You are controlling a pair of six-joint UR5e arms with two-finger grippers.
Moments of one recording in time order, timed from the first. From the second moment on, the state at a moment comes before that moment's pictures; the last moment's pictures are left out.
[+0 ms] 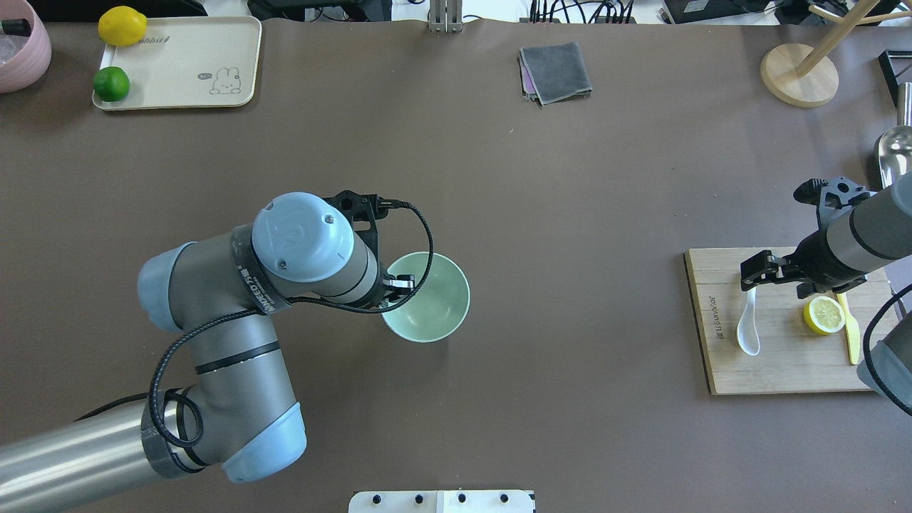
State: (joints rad) left arm -0.45 -2.20 -1.77 -1.62 -1.81 -1.33; right arm 0.85 -1.65 1.84 -1.19 2.15 1.04
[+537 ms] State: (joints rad) left arm -0.42 -2.25 -1.72 -1.62 -1.79 -1.36; right arm 0.82 -1.59 1.77 -1.17 2.15 1.07
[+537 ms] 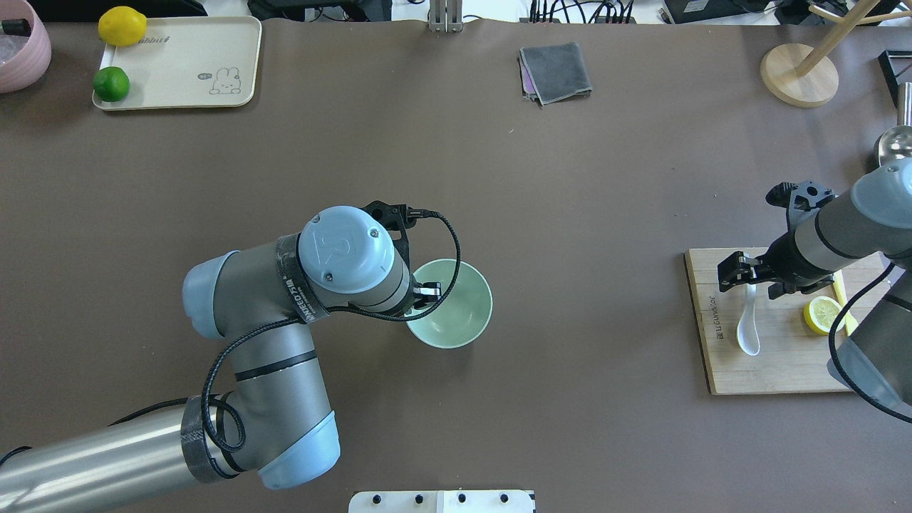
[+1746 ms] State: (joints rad) left arm -0.42 -2.25 -1.74 -1.61 -1.79 -1.37; right arm 0.82 -1.60 1.81 -1.17 2.15 1.08
